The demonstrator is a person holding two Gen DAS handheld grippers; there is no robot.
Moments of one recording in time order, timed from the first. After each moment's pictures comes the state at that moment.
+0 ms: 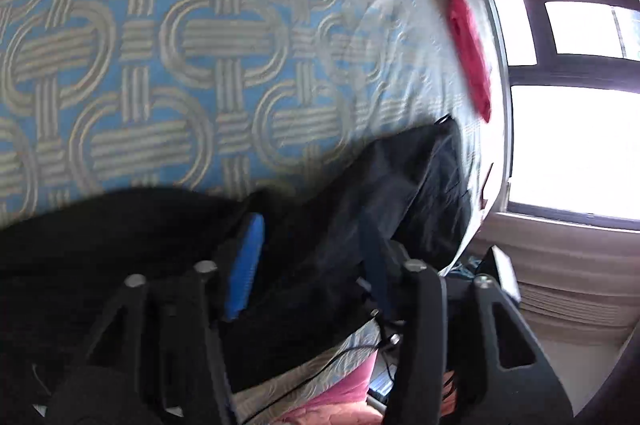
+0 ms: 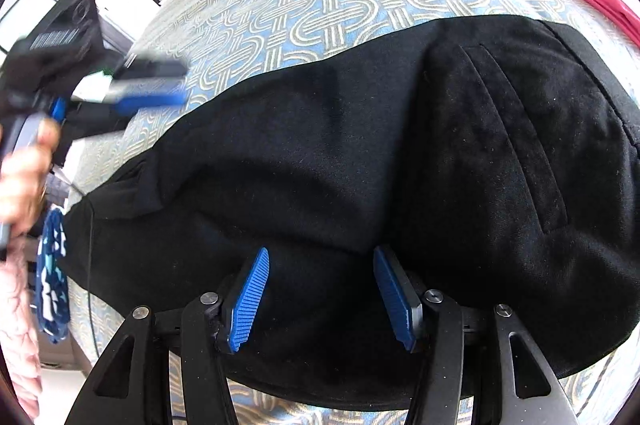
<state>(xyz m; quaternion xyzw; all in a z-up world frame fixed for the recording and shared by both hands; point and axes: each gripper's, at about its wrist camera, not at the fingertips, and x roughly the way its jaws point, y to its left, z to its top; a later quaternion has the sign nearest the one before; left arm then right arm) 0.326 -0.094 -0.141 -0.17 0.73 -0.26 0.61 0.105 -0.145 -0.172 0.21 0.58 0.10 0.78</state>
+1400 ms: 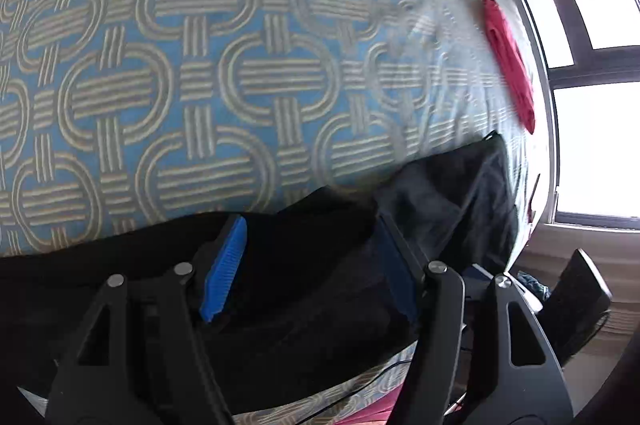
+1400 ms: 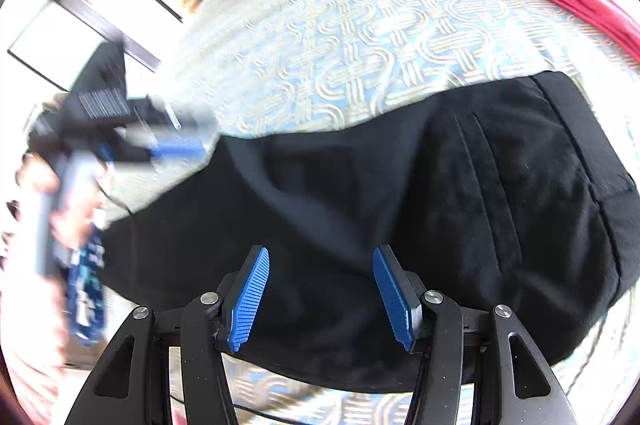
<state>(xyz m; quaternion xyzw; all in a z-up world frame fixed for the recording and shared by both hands) 0.335 -0.097 -0.153 -0.10 0.70 -0.22 0.67 0.138 -0.142 -0.143 0.25 0.56 0.14 0.78</state>
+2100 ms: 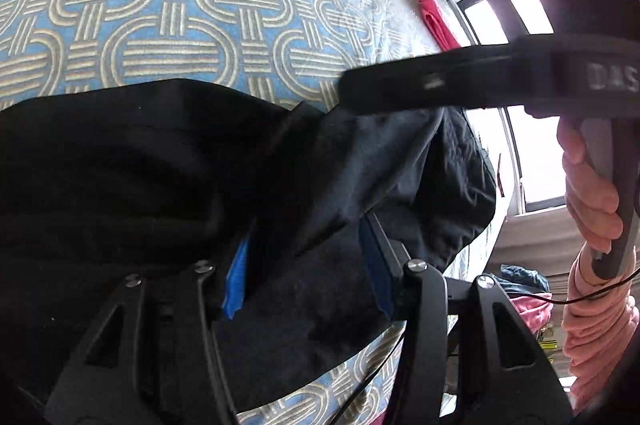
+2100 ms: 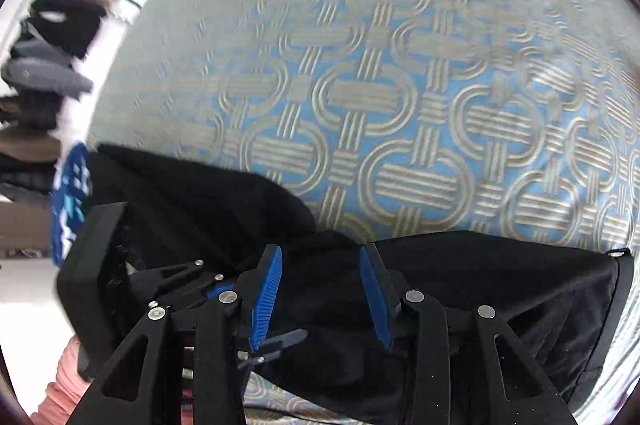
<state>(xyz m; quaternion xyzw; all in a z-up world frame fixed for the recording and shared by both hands) 0.222 -0.080 -0.167 -0.16 0.60 -0.31 0.72 0.280 -0.013 -0.143 0.06 0.70 0.22 0.67</state>
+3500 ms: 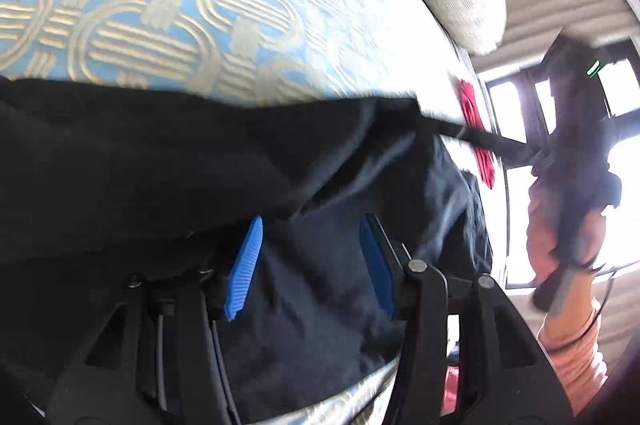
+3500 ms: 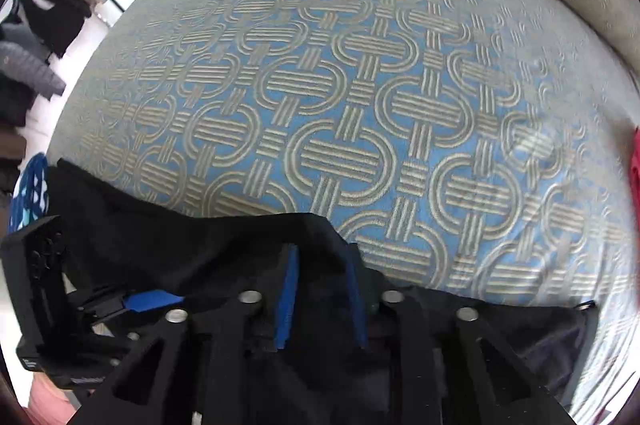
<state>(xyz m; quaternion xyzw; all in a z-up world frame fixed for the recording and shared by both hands) 0.241 0.018 -0.179 -0.28 0.58 -0.21 0.74 0.296 -0.005 -0.170 0.01 0.64 0.17 0.75</state>
